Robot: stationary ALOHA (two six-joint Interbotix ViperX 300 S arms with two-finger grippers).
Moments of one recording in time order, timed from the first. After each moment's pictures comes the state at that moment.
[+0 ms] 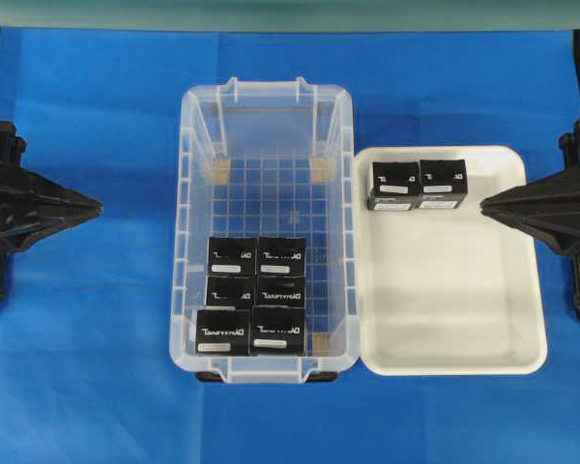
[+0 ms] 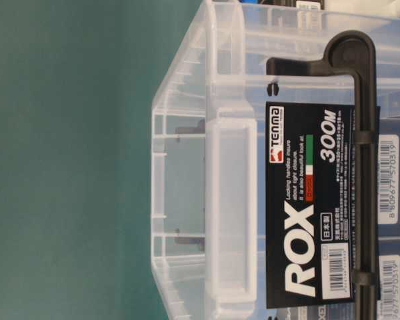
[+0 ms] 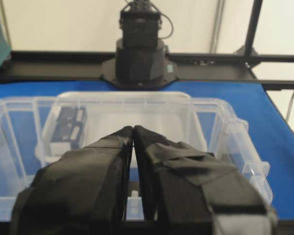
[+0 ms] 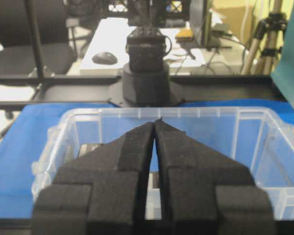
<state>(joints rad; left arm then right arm) 0.00 -0.97 1.17 0.00 -0.29 0.00 0.00 -0.97 1.16 0.00 -0.29 0.00</state>
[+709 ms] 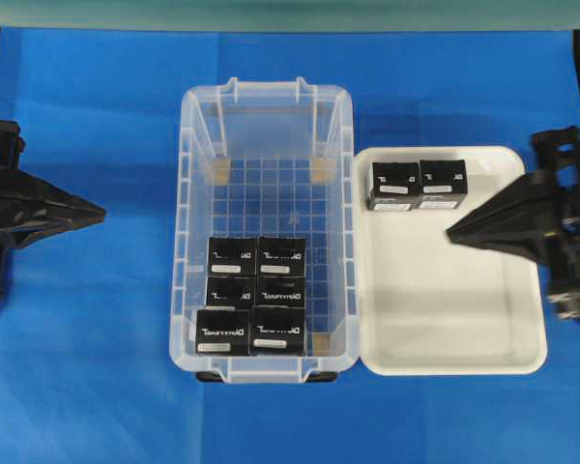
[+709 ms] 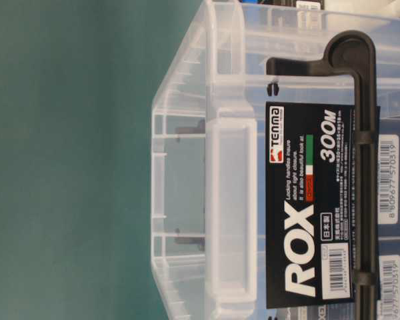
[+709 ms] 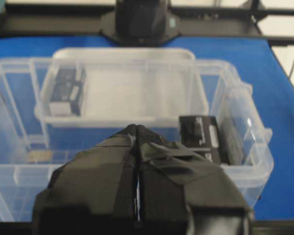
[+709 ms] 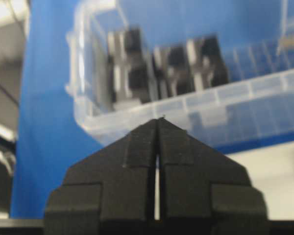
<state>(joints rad) 0.01 -0.97 1.09 0.01 -0.04 -0.02 0.03 -0.70 0.72 0.11 0.53 0.20</state>
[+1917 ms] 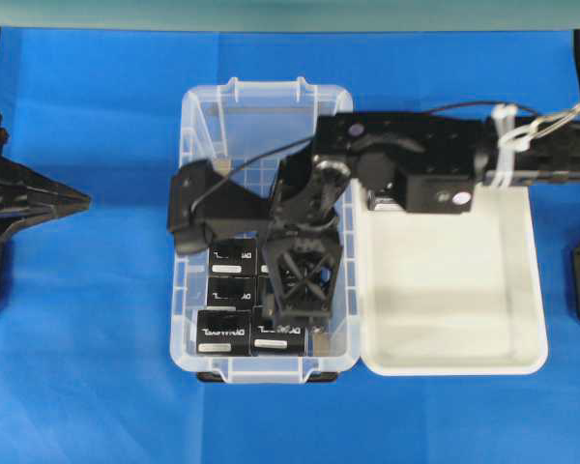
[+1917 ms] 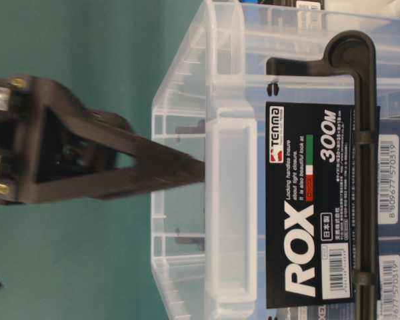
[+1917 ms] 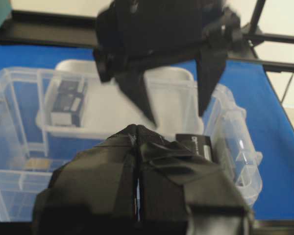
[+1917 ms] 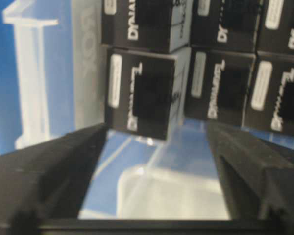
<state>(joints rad) 0.02 -1.03 1.07 0.02 -0.01 -0.08 -0.05 0.28 -0.11 0.41 1.20 -0.22</state>
